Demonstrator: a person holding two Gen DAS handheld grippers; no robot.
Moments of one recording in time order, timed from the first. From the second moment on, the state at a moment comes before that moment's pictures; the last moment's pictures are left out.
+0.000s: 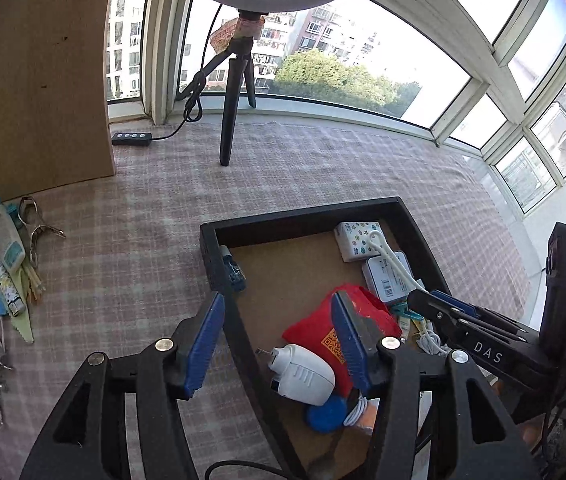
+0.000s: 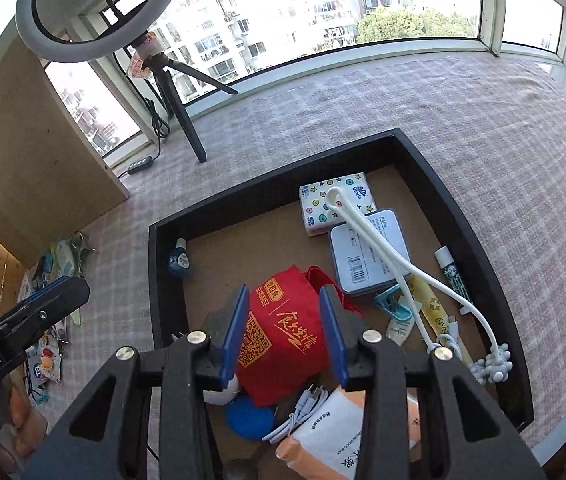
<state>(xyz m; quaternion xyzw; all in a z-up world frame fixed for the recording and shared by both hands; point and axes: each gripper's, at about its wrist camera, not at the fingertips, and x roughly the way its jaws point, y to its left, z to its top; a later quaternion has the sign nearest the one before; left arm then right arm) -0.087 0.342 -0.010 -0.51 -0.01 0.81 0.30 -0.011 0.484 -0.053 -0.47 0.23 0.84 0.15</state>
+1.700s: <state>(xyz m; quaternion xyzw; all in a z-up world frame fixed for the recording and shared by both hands) -0.090 0.000 -0.121 -0.54 -0.14 0.83 0.03 -0.212 0.044 -0.137 -0.57 -0.02 0.77 -0.26</state>
